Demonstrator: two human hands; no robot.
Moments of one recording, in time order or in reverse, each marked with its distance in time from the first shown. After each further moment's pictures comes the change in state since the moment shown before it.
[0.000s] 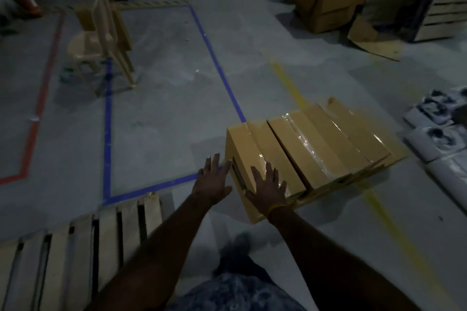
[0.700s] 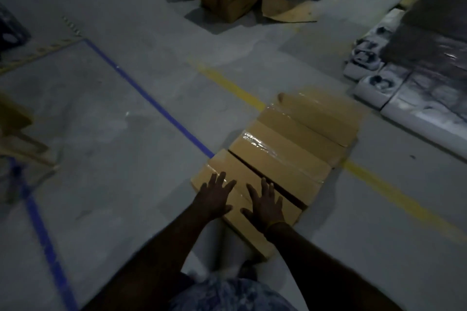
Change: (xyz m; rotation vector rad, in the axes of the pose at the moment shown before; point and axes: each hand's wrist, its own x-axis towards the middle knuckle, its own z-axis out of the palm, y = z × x) left_hand 0.309 0.064 -0.072 0.417 -0.263 0.515; right_hand 0.219 0.071 -0.060 0.279 -0.012 0.337
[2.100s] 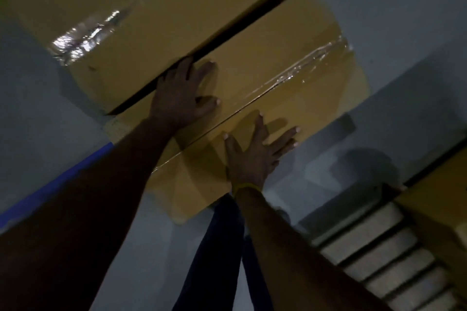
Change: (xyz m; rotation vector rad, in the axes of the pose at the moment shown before) left_hand 0.511 -0.088 0.233 0.278 -0.097 1.164; right_hand 0.397 -0.075 0.308 1.122 0.794 1.692
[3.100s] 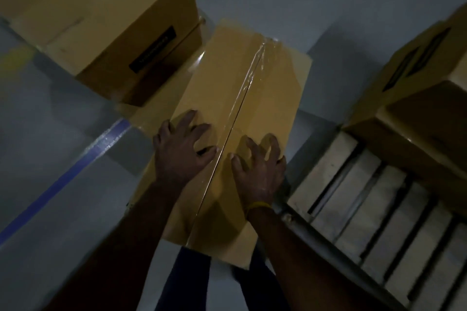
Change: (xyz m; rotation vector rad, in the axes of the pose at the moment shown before) left_hand -0.347 0.225 0.064 0.088 0.249 0.138; right_hand -0.216 0.278 -0.140 0.068 0.145 -0.112
